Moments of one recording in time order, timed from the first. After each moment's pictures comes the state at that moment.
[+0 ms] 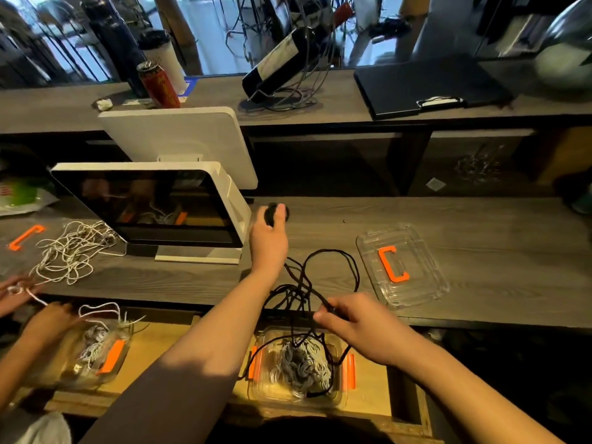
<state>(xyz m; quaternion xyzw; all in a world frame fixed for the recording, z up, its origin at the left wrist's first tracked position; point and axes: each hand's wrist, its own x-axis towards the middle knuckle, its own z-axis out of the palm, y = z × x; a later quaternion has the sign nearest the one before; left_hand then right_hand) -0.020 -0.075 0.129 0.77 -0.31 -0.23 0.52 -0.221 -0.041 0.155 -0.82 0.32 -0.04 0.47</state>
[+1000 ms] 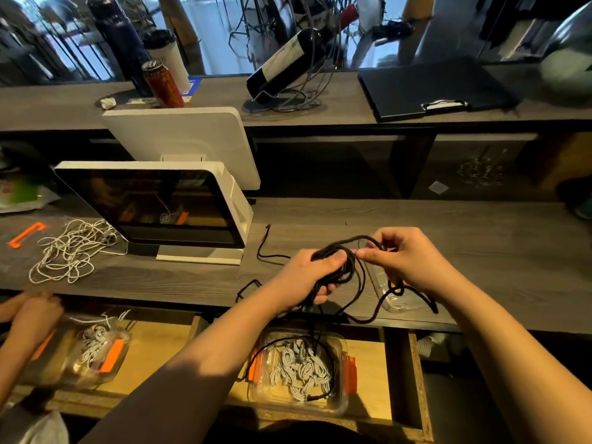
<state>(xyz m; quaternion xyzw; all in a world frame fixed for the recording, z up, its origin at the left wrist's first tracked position) -0.047 -0.030 0.166 0.55 -0.39 -0.64 0.37 -0.241 -0.126 0.178 -0.73 0.37 -0.20 0.55</state>
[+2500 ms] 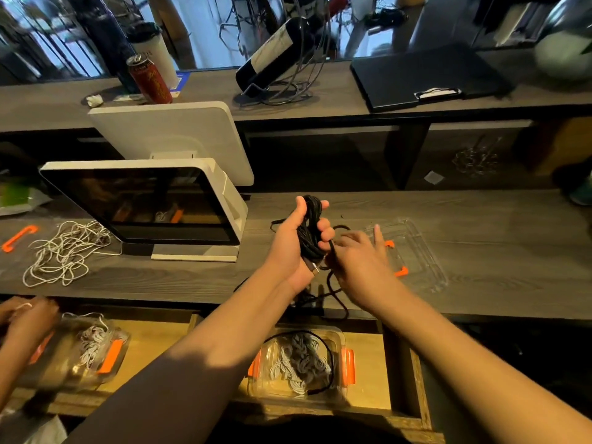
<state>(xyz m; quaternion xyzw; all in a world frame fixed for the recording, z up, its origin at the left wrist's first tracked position) -0.067 -0.057 0.189 0.41 -0.08 -0.64 0.64 -0.189 -0.091 0.155 -0.90 0.42 -0.01 0.13</state>
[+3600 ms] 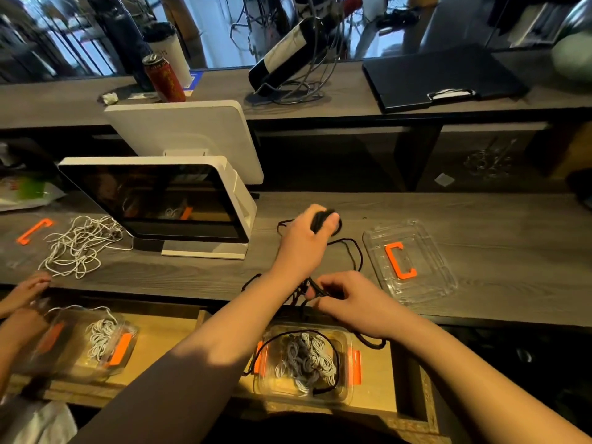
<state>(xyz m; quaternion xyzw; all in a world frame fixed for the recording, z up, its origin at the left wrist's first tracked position) -0.047 -0.064 0.155 0.72 -0.52 -0.26 0.38 -0.193 -0.056 0.160 -0.78 0.31 -0.07 0.54</state>
